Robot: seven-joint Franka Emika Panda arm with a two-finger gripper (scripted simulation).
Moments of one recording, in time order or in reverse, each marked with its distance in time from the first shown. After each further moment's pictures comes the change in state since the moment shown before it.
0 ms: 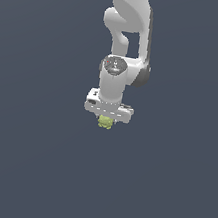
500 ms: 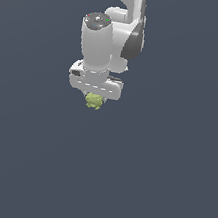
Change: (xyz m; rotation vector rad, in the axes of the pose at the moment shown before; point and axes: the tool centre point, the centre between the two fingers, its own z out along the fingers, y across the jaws) arm -0.020 0.067 -0.094 0.002 0.001 0.001
